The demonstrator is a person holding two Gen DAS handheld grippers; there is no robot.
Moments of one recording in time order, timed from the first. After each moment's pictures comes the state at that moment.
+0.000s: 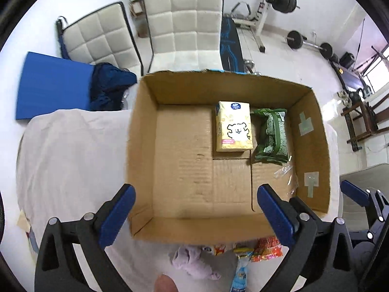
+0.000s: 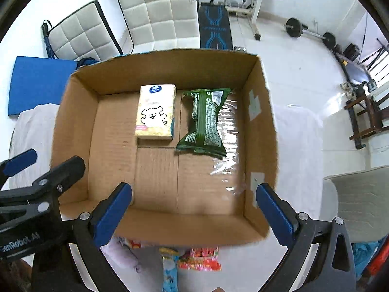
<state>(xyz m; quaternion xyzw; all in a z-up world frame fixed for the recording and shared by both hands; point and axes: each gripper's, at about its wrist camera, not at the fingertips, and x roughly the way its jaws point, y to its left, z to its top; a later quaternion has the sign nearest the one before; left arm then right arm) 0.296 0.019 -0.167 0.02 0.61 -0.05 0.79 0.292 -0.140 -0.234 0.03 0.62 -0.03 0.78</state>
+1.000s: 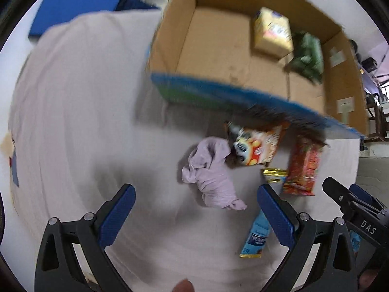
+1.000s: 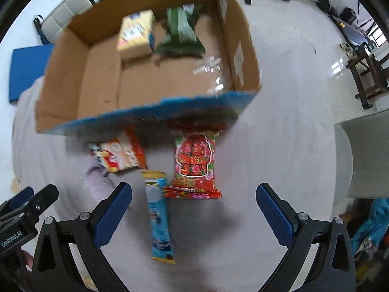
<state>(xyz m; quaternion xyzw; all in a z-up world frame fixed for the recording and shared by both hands) 0.175 0.058 -0.271 -0.03 0.70 0.01 0.71 0.161 -0.170 -0.302 0.09 0.69 -0.04 0.71</state>
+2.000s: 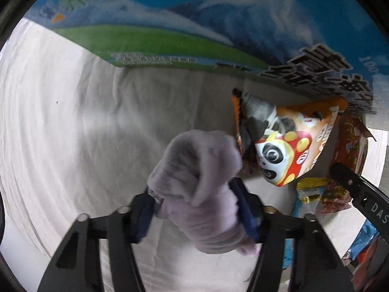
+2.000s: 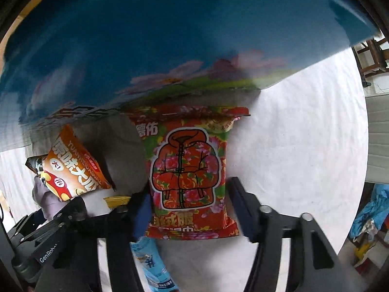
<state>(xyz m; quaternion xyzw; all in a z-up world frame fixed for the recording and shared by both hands) 0.182 0.023 -0.365 -0.01 0.74 0.00 0.67 0.180 -0.170 -0.402 0.11 0.74 -0.08 0.66</state>
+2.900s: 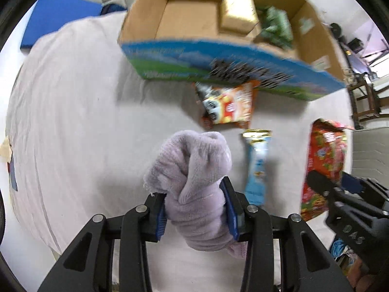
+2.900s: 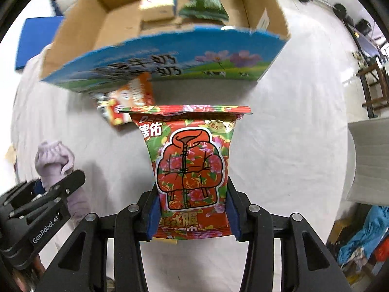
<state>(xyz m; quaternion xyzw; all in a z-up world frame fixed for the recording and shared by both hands) 0.087 0.020 -0.217 0.00 0.68 -0.04 0.73 0.098 -0.118 -0.285 0.06 0.70 0.01 0.71</state>
